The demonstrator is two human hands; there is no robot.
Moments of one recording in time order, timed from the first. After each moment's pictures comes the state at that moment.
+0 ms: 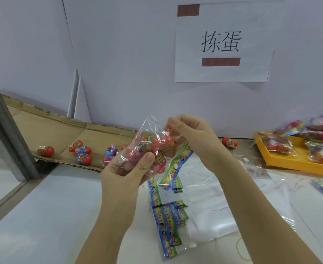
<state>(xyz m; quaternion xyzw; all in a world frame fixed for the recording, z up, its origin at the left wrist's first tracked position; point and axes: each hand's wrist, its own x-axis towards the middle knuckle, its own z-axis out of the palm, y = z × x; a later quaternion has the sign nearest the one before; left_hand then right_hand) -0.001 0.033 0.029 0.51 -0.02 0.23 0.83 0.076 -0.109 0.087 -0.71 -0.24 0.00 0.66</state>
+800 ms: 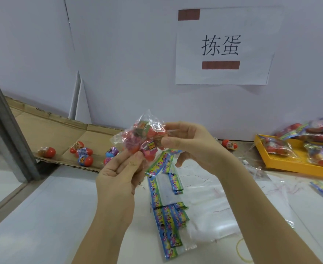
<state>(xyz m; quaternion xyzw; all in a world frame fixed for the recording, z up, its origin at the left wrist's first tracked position) 0.004 0.042 0.025 0.45 0.05 0.21 0.87 0.078 -0.114 0.080 -0.68 -0.28 0.11 0.67</state>
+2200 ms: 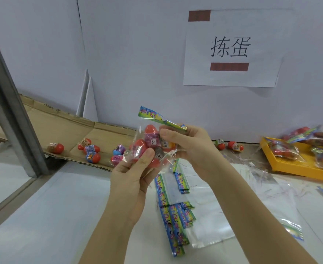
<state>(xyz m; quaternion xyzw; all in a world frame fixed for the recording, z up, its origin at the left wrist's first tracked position) 0.004 0.046 0.027 0.41 0.01 0.14 0.90 0.063 -0.086 0.080 -0.67 -0.18 0.08 0.71</state>
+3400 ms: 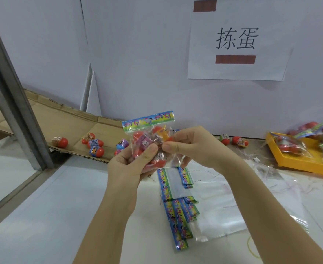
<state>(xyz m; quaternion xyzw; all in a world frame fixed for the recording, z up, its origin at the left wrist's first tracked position) 0.002 0.058 0.029 0.53 0.05 0.15 0.84 0.069 -0.097 0.076 -0.79 -0.30 0.10 0.52</state>
